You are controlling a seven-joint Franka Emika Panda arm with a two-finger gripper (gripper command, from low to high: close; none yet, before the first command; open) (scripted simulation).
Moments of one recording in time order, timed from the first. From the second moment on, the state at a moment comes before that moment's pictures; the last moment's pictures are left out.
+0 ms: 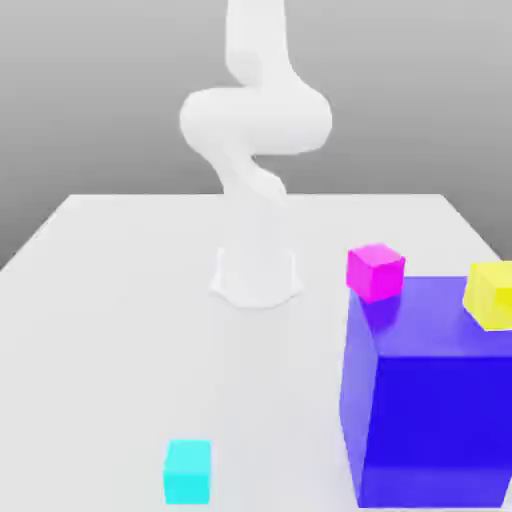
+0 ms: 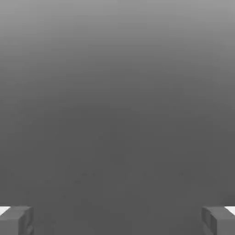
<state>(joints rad) 0.01 -0.71 -0.02 -2.32 0.01 2.34 0.78</state>
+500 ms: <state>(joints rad) 0.04 -0.16 -0.13 -2.44 0.09 2.57 0.62</state>
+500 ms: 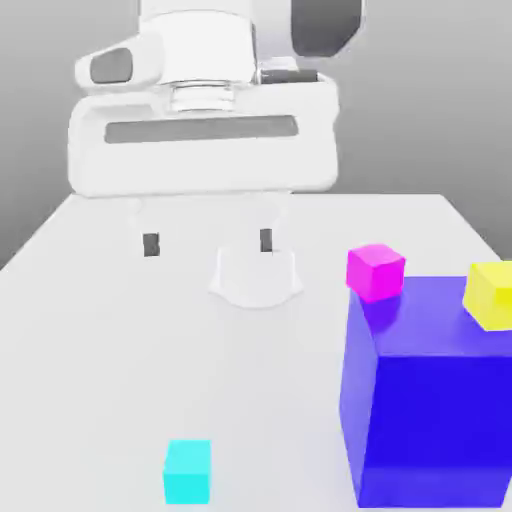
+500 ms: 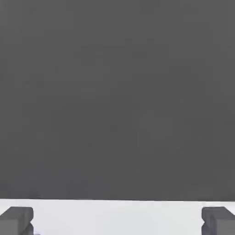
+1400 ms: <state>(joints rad) -0.03 0.28 -0.13 -2.51 0.10 2.78 0.53</state>
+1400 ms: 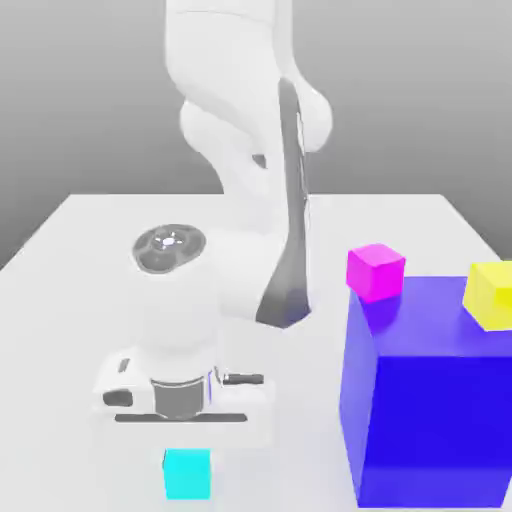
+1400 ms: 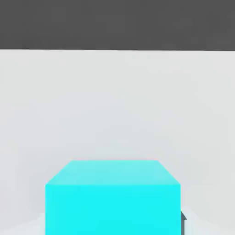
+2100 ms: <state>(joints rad) 0.30 0.09 0.39 -2.30 0.16 2.73 -0.13</state>
